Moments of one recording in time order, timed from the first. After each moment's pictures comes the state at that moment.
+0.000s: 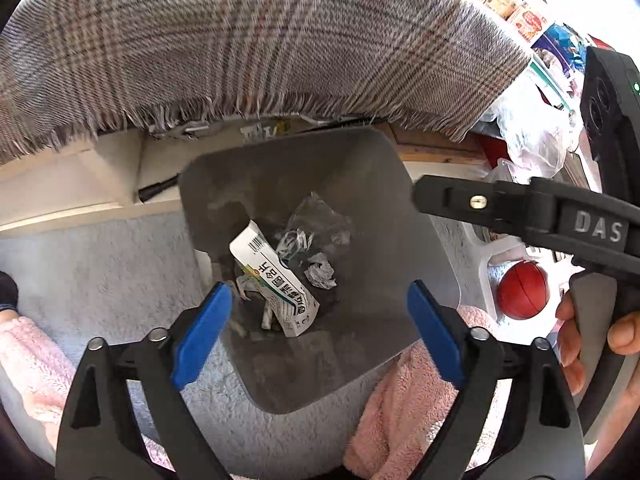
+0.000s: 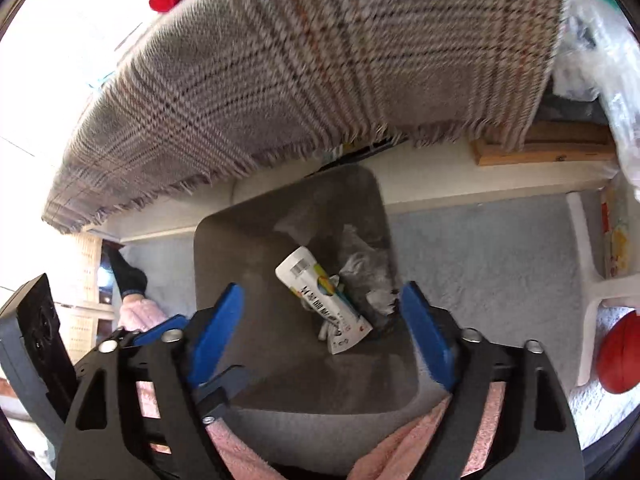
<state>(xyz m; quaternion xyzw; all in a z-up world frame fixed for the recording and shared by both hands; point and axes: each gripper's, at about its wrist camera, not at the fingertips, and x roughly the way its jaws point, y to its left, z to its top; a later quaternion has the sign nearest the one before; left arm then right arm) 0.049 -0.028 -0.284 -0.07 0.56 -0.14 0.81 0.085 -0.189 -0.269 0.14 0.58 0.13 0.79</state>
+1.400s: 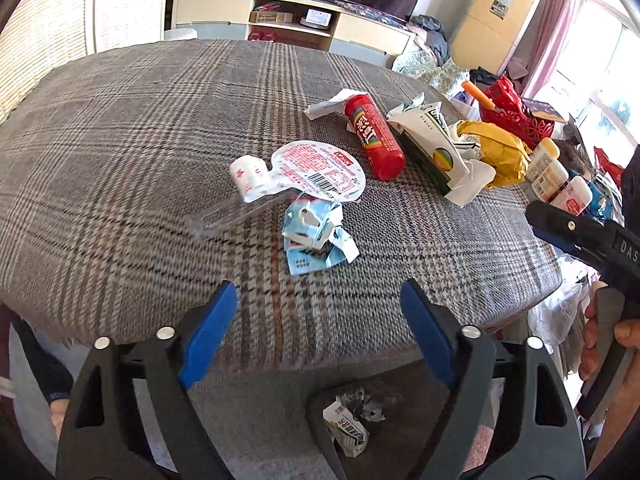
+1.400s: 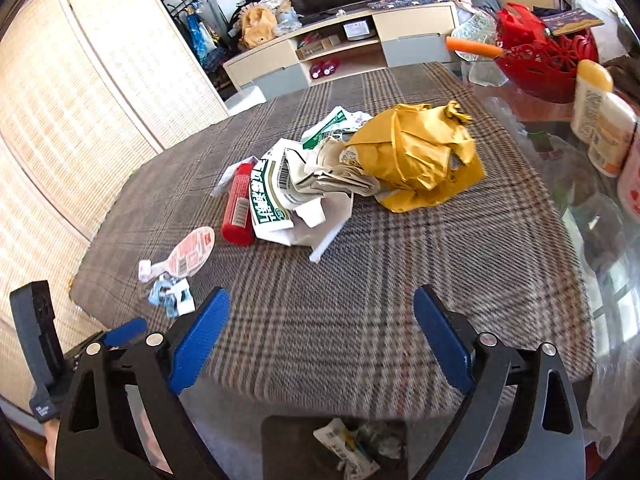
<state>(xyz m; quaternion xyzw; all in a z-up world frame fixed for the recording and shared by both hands) 0.194 0.085 -0.157 -0.10 0.45 -0.08 0.89 0.229 -0.168 -0.129 0.13 0.44 0.17 0.87</state>
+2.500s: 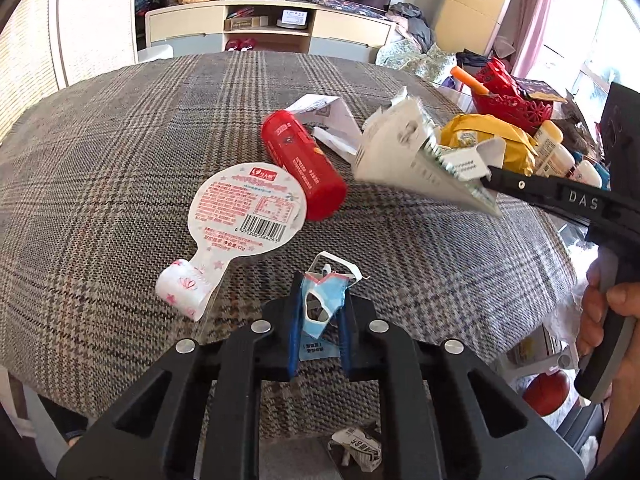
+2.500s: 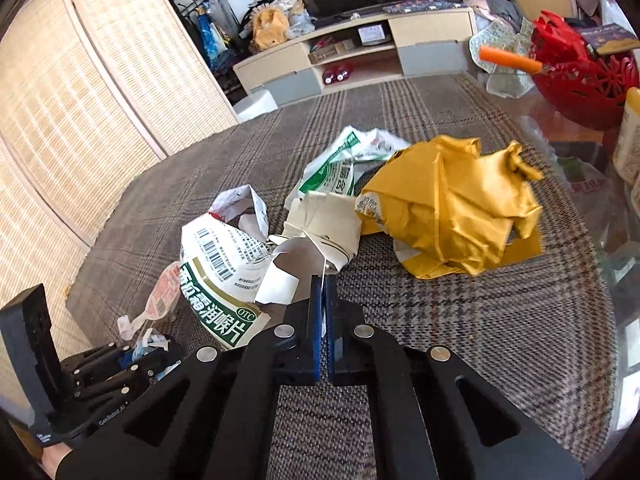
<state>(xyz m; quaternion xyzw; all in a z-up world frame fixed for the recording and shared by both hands) 0.232 0.054 -0.156 -0.05 0.44 -0.09 0.89 0.278 -0.154 -0.127 0.12 0.42 0.19 0.88</state>
